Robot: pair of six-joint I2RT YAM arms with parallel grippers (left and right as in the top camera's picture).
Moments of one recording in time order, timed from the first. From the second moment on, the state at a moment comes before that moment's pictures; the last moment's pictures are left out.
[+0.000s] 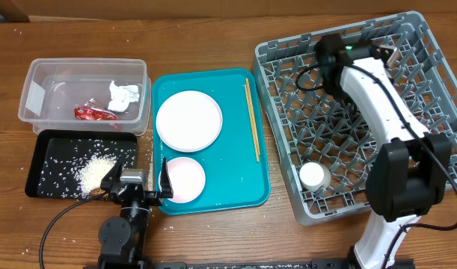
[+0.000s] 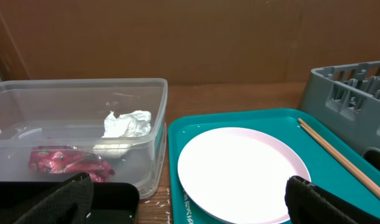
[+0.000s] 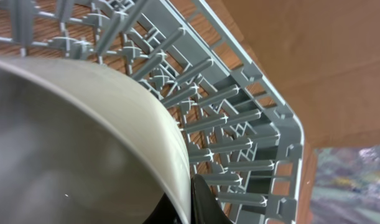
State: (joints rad) left arm -0.08 0.02 0.01 -0.08 -0.04 -0.01; right arm 0.19 2.00 1.71 -1.35 0.97 0.81
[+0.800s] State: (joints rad) left arm -0.08 0.02 0.01 -0.08 -0.04 -0.01; right arm 0.21 2.03 1.71 -1.40 1.10 0.82
